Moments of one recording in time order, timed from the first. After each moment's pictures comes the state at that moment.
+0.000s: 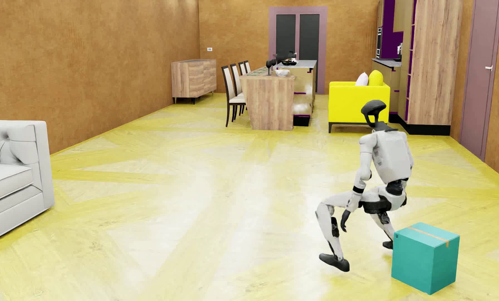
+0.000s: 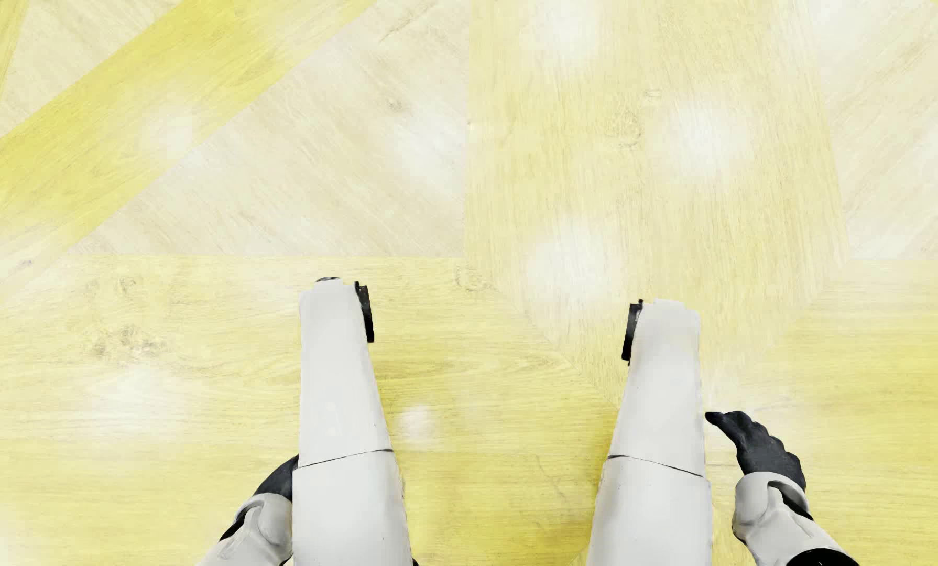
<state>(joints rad) -0.98 -0.89 0.02 0.26 -0.24 0.05 -0.21 0.18 0.78 1.84 2.00 -0.23 -0.25 -0.72 -0.65 0.33 -0.47 -0.26 0.11 -0.39 0.40 1.01 0.95 0.25 -0.24 -0.02 0.13 0.18 -0.44</state>
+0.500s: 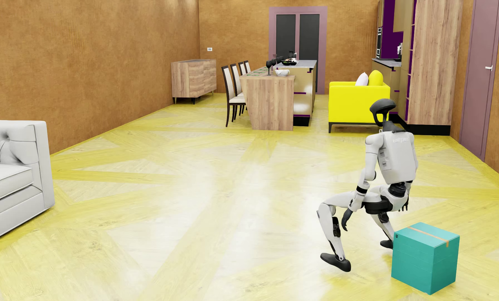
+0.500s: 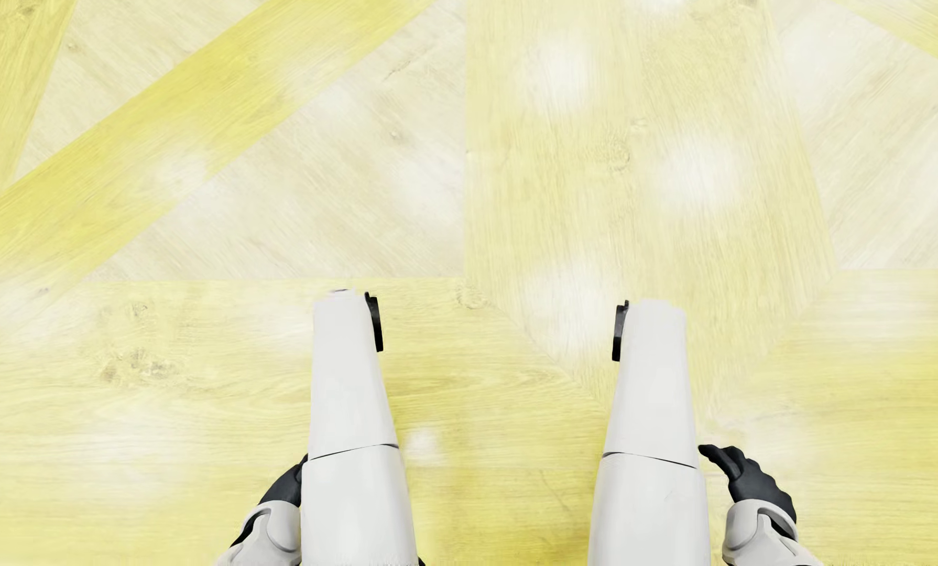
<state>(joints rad) -0.89 -0.84 0.01 0.26 -0.18 0.08 -0.21 0.17 0.79 1.84 1.97 -0.23 -0.25 -0.72 -0.59 0.29 -0.41 -0.25 0.12 -0.38 0.41 1.07 1.08 0.22 -0.22 -0.02 0.12 0.23 -0.43</state>
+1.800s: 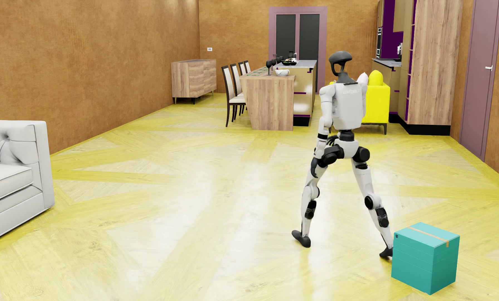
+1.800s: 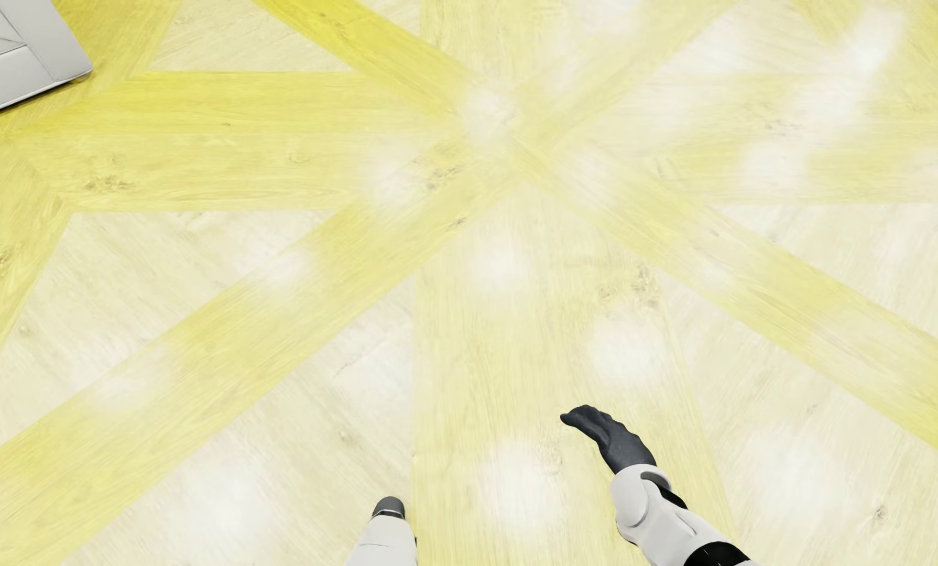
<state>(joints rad) -0.42 0.45 0.18 0.09 -0.13 -0.06 -0.06 -0.13 0.20 0.50 0.23 0.13 -0.29 -0.21 -0.21 0.26 -0.25 0.01 0.08 -0.22 0.58 1.14 0.90 0.28 -0.32 -0.11 0.00 0.10 -0.35</state>
